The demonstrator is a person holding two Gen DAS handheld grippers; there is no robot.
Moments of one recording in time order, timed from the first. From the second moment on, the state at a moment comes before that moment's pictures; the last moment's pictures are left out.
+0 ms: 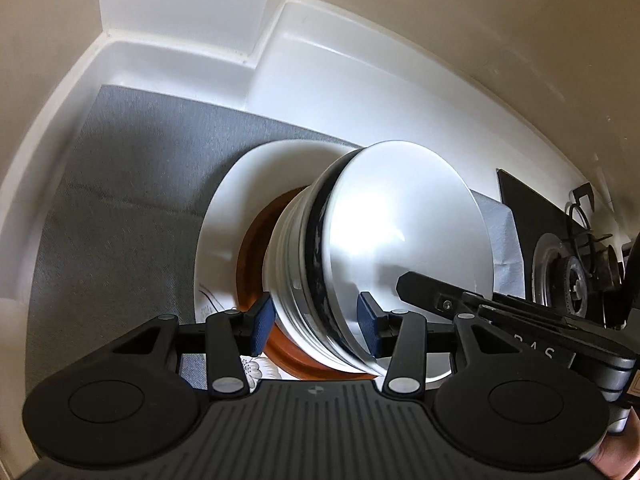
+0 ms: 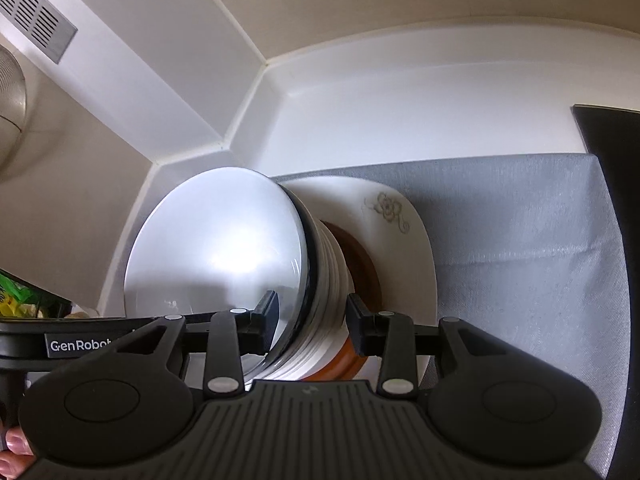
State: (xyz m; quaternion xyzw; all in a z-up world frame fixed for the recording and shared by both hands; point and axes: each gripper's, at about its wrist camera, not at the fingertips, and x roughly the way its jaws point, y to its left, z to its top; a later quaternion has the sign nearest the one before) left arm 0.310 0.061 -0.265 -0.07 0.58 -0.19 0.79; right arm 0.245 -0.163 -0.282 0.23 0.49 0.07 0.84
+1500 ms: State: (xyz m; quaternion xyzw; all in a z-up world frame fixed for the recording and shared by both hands) left arm 0.025 0.019 0.024 0.10 0.41 -0.06 0.90; right arm -0.014 -0.145 -0.020 0.14 0.42 -0.02 0.89
